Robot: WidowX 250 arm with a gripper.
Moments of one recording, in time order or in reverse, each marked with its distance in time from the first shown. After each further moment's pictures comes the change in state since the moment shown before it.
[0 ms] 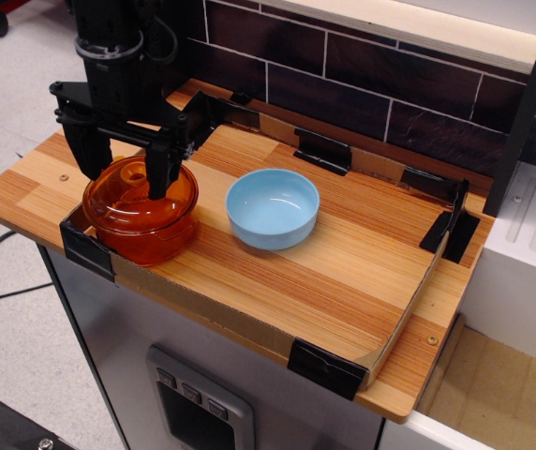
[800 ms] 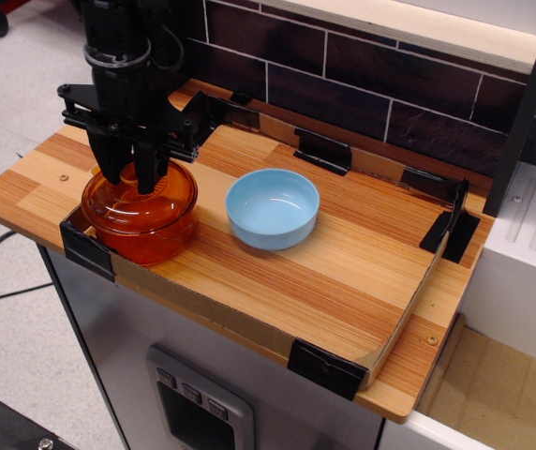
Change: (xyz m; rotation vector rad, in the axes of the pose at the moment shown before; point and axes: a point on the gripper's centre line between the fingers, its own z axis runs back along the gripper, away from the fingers) arm 0.006 0.000 -0.007 0.011 -0.013 0.005
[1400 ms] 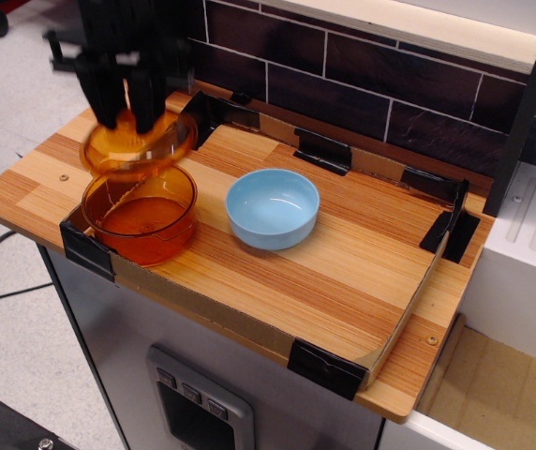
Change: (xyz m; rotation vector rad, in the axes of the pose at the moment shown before) arm 0.022 0.010 0.047 -0.100 0.014 0.128
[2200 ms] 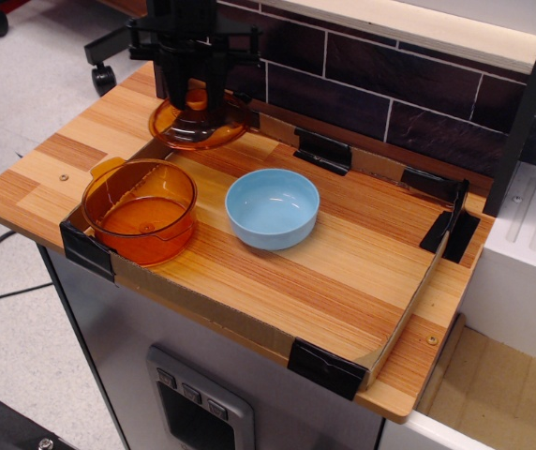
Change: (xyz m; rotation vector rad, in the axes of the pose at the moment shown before) arm 0.070 -0.027 -0.035 0.074 0.047 0.201
